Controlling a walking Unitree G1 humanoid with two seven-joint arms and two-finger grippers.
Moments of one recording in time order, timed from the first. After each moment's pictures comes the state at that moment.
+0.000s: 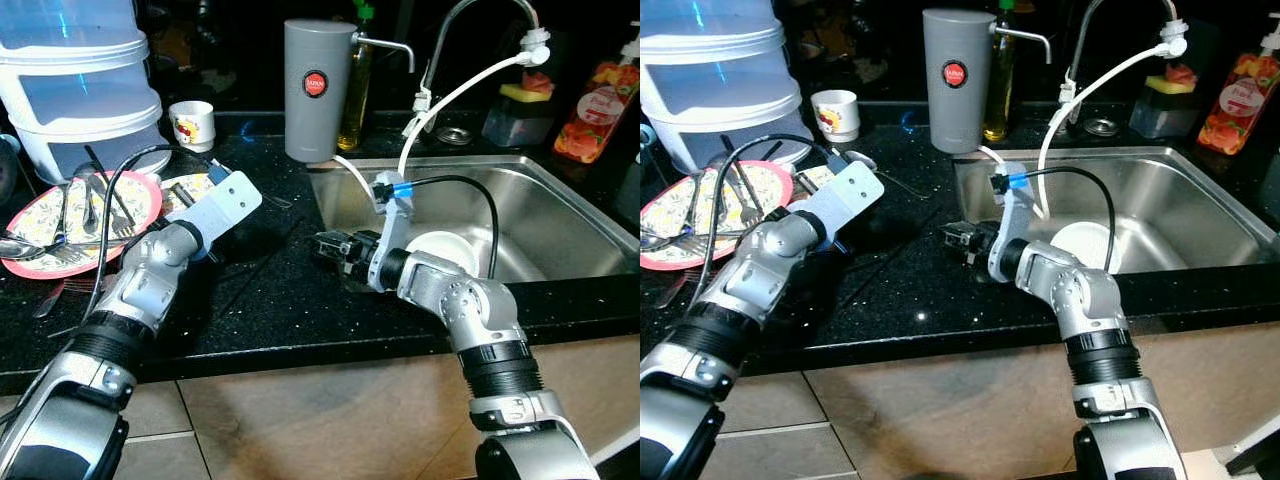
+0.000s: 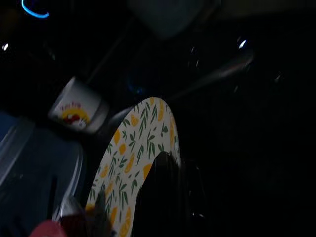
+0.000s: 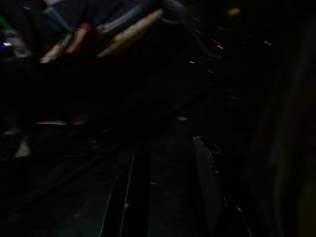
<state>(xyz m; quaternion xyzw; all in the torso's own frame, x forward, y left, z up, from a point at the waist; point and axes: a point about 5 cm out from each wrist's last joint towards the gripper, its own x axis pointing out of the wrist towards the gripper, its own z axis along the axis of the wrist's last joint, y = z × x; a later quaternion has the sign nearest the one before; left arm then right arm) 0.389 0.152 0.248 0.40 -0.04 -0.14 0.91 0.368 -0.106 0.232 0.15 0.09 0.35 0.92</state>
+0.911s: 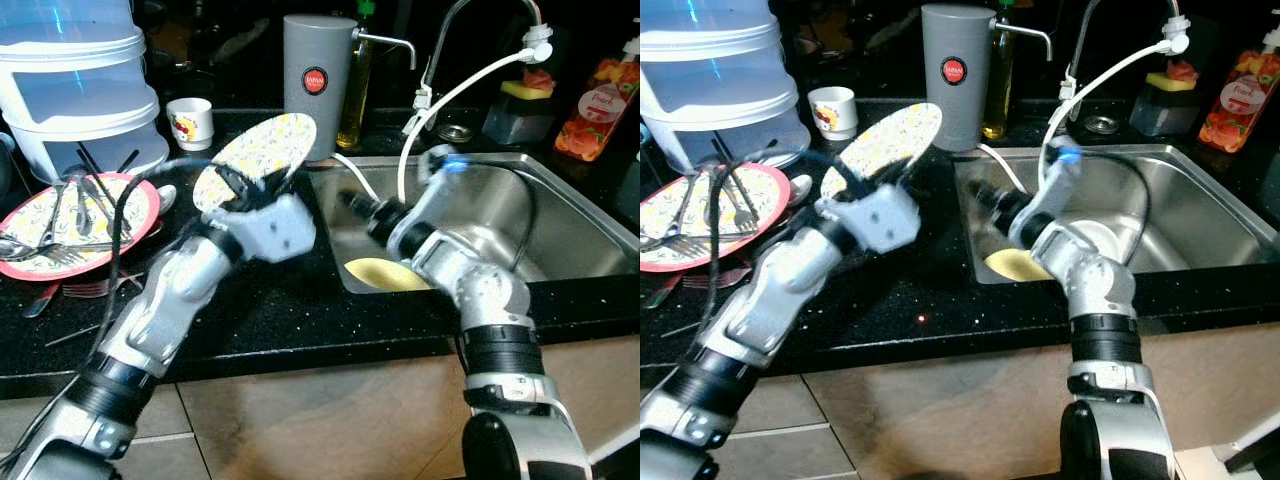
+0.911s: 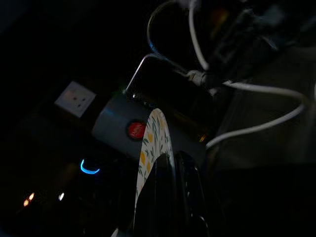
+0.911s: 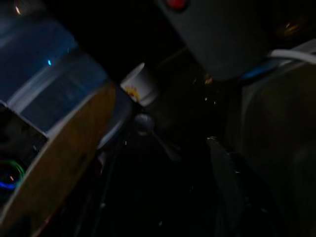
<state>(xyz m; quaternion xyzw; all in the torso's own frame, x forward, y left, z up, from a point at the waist) 0.325 0.111 0.264 0.46 -0.35 -0.20 0.79 0.385 -0.140 0.272 0.33 -0.04 0.24 0.91</state>
